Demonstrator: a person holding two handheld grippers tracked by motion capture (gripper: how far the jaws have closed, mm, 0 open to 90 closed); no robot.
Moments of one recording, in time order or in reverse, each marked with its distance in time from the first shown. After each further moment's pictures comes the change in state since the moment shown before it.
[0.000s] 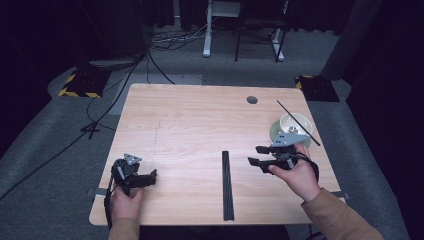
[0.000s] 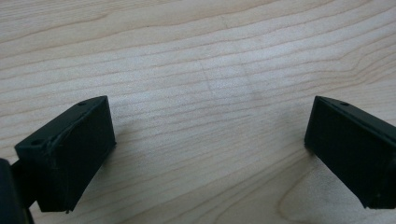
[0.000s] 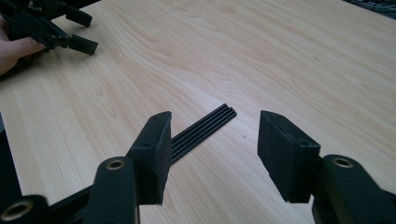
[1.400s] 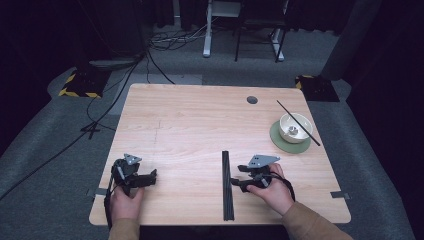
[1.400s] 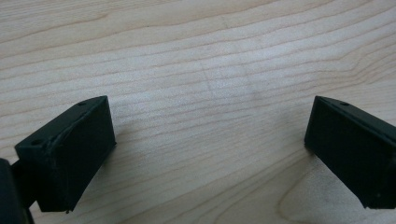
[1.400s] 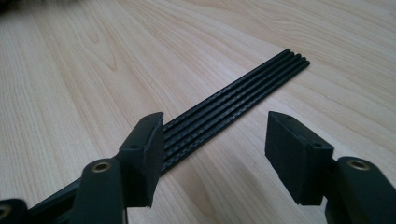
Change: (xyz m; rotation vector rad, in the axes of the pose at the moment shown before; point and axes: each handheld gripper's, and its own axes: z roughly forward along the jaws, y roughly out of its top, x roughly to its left) left arm 0.000 0.000 0.000 0.000 0.000 0.001; right arm 0.029 -0.058 0.077 0.044 0.051 0.010
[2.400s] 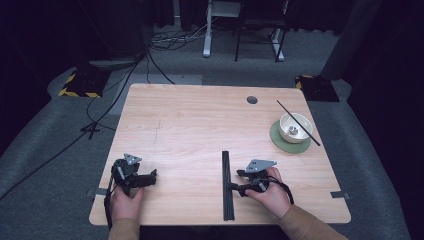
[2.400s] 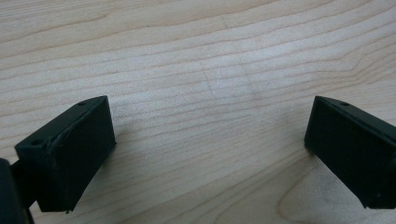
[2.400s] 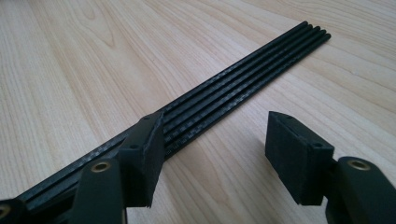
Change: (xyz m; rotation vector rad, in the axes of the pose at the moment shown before) left arm 0.000 0.000 0.000 0.001 0.000 -0.001; right arm 0.003 -0.013 0.009 0.027 0.000 0.005
